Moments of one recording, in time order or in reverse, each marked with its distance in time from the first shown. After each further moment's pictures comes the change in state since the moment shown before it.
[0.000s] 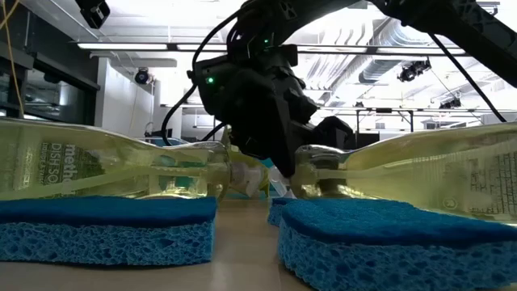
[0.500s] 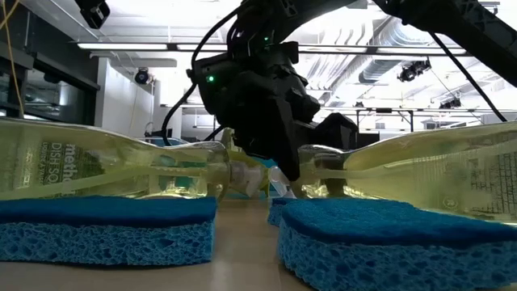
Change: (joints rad) left arm 0.000 0.000 0.000 -0.004 0.000 0.006; right arm 0.012 0.000 0.000 -0.013 0.031 0.047
